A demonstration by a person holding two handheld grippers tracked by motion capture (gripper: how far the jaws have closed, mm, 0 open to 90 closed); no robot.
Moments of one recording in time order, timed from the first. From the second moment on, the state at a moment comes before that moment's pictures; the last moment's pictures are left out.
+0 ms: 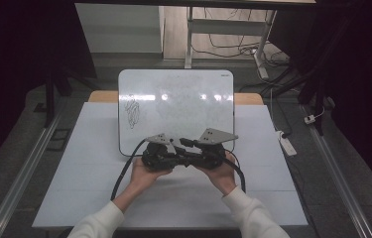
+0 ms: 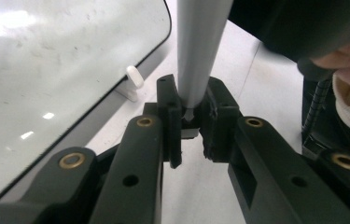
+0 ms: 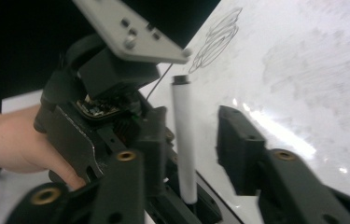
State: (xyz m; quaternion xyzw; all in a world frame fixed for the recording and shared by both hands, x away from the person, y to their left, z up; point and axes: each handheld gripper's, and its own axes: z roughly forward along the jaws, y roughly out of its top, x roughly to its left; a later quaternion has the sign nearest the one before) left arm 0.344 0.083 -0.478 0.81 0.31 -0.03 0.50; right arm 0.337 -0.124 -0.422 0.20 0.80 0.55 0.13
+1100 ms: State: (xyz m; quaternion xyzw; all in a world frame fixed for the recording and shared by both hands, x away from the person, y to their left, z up) left arm 0.327 0.181 -0.440 0.75 0.31 0.12 0.57; right arm 0.323 -0.299 -0.493 0.32 0.79 0.48 0.20
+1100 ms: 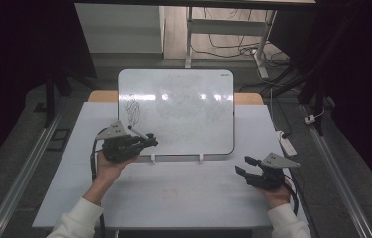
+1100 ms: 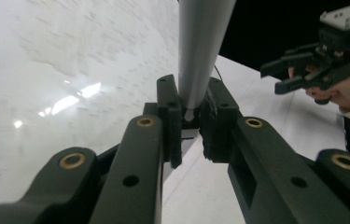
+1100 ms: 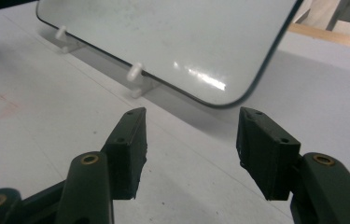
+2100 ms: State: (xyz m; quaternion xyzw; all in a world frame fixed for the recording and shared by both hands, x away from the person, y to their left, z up) left arm 0.440 0.254 -0.426 0.67 0.43 0.26 0.55; right arm 0.327 -0.292 -0.506 0.31 0.82 0.44 0.20
